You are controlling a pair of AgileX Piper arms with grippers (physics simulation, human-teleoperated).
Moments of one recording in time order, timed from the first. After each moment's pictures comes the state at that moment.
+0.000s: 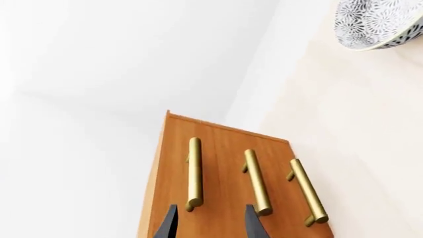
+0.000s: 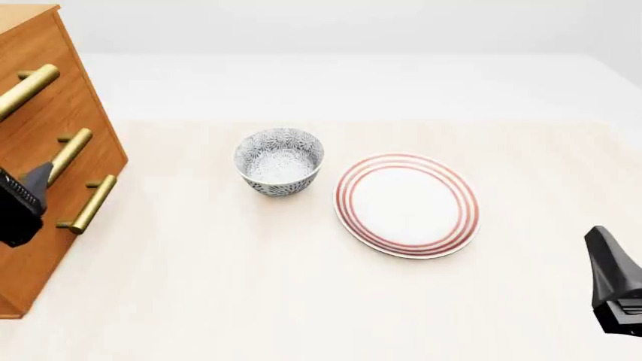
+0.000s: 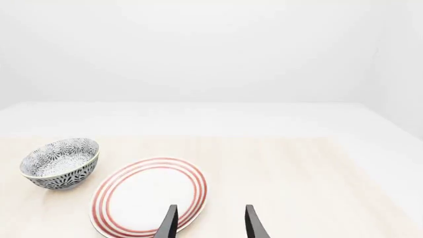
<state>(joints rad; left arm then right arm) 0.09 0.71 -0.36 -0.16 1.25 0.00 0.03 0.00 -0.02 -0.01</state>
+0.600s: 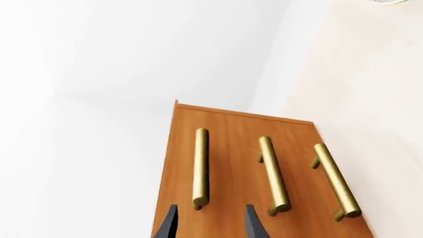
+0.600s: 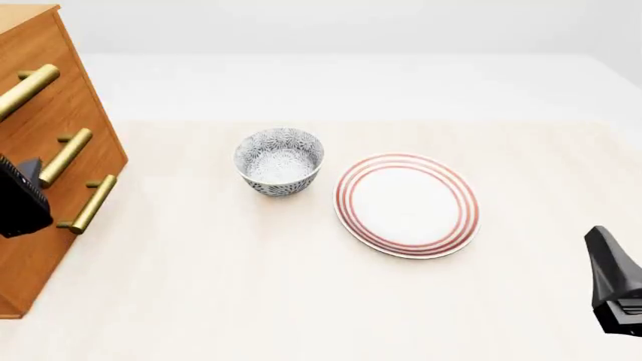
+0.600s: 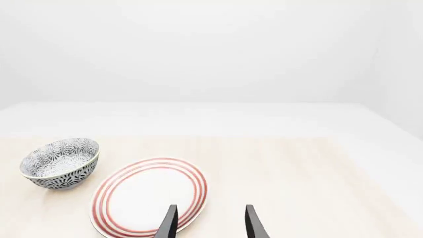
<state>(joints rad) 0.17 0.87 -0.32 -0.41 1.39 0.00 0.03 0.00 -0.02 -0.01</state>
